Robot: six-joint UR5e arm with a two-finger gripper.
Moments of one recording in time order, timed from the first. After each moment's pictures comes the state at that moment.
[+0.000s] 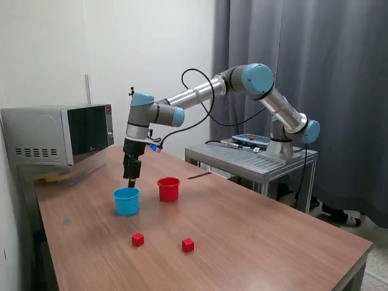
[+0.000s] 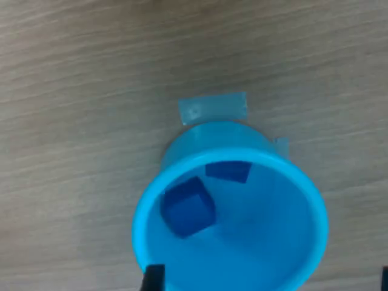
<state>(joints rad) -0.25 -0.62 0.96 -2.15 -1.56 -3.15</state>
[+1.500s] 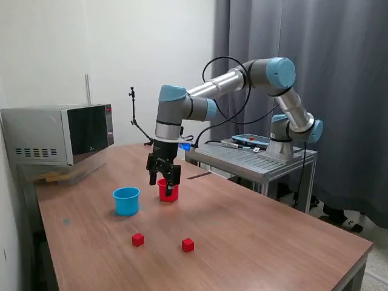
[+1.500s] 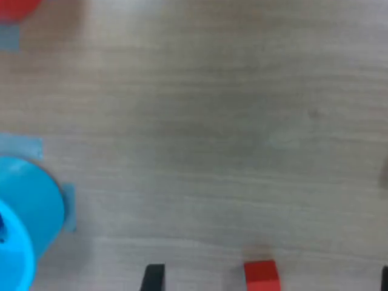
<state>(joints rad) -0.05 -0.67 0.98 -2.03 -1.61 -3.20</state>
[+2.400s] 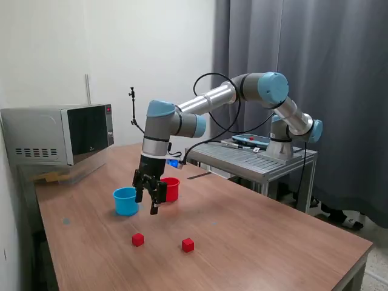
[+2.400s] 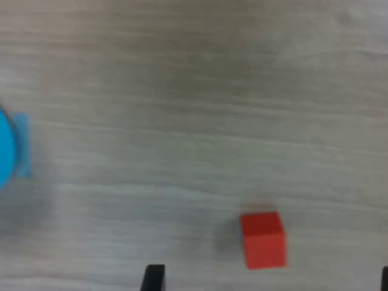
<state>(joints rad) -0.05 -0.52 0.81 -2.08 -1.55 -3.21</state>
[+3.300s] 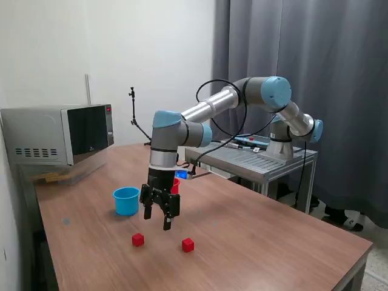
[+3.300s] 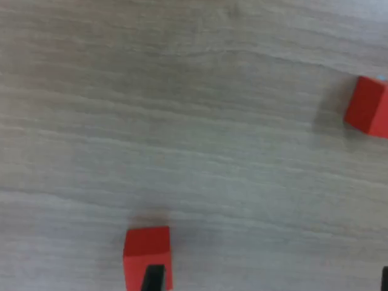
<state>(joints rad) -0.01 -0.47 0.79 -2.10 -1.47 -3.24</state>
